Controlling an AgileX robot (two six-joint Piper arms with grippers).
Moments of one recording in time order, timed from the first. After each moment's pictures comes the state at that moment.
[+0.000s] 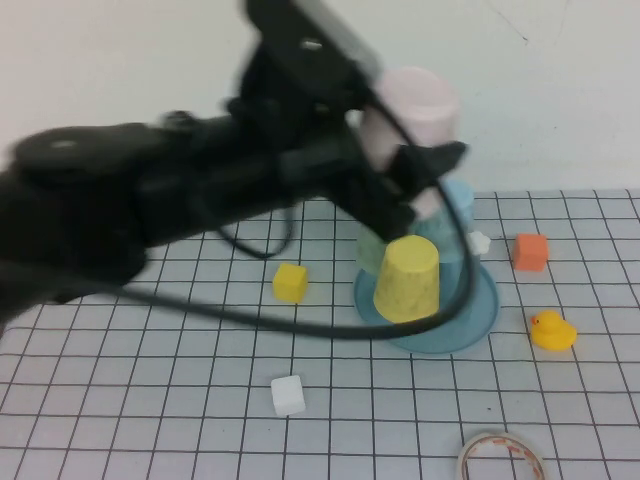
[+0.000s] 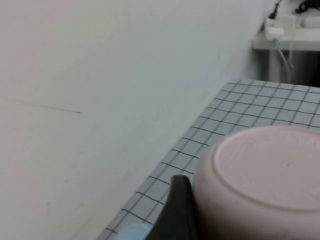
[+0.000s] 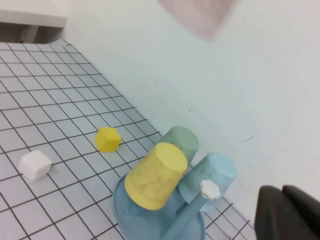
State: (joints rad) right arm 1.04 0.50 -0.33 1.79 -0.50 -2.25; left arm -0.58 1.44 -1.17 -1.70 0.39 1.91
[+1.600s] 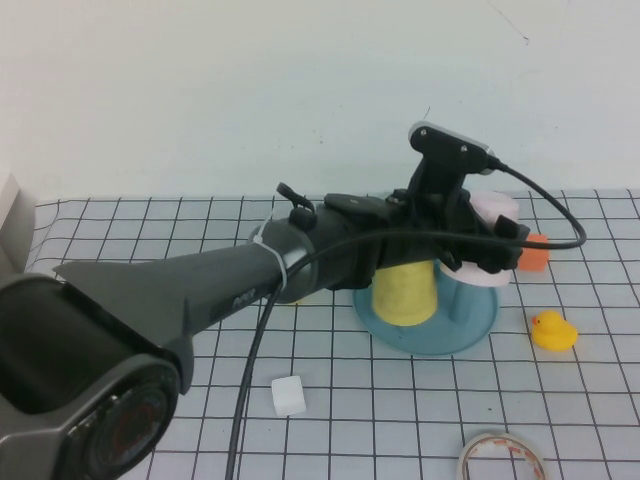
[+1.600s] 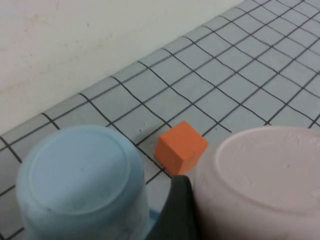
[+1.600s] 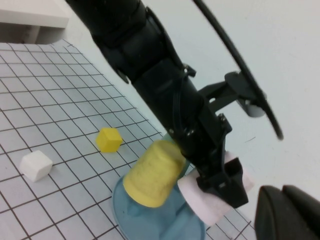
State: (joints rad) right arm 1.04 0.50 -0.33 1.79 -0.50 -2.25; left arm -0.69 2.23 -1.71 -1.71 0.23 1.59
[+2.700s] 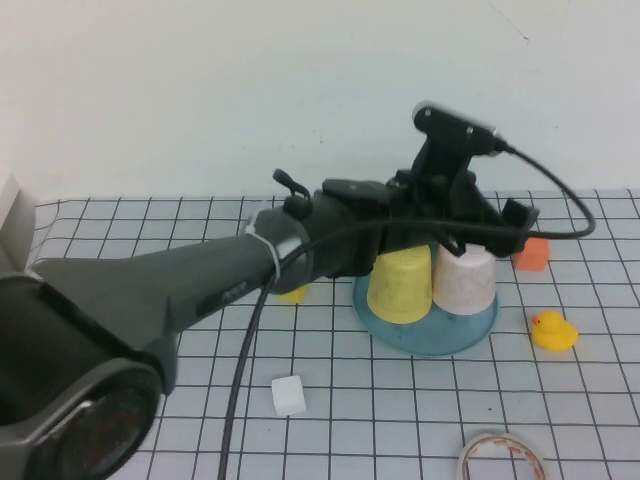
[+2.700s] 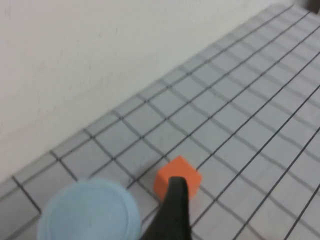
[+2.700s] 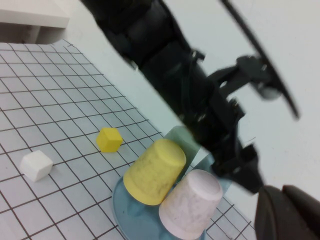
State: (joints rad) right arm 1.04 0.50 -0.33 1.79 -0.50 -2.25; left arm -0.69 2.19 -1.71 -1.72 0.22 1.62
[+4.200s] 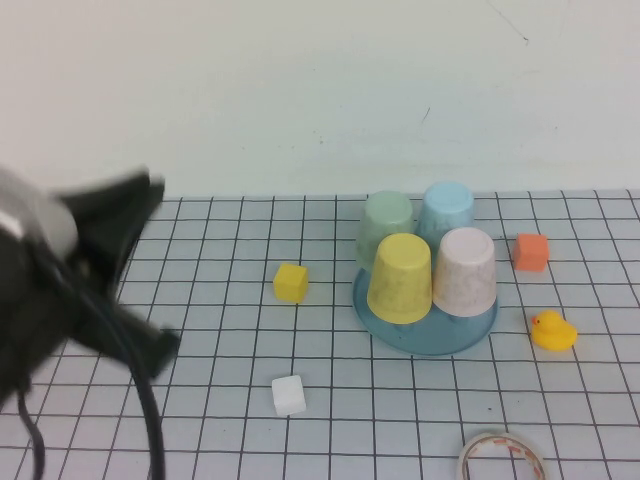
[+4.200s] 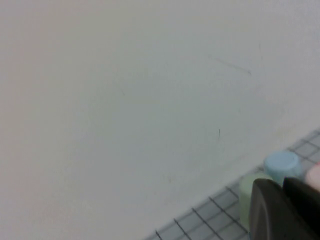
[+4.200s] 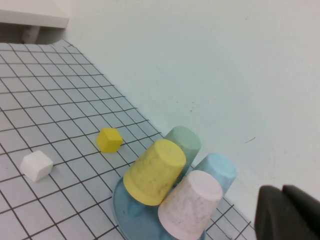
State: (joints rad) right arm 1.04 0.50 -0.33 1.79 -0.50 -2.25; left arm -0.69 0.82 -0.67 -1.41 -0.22 1.62
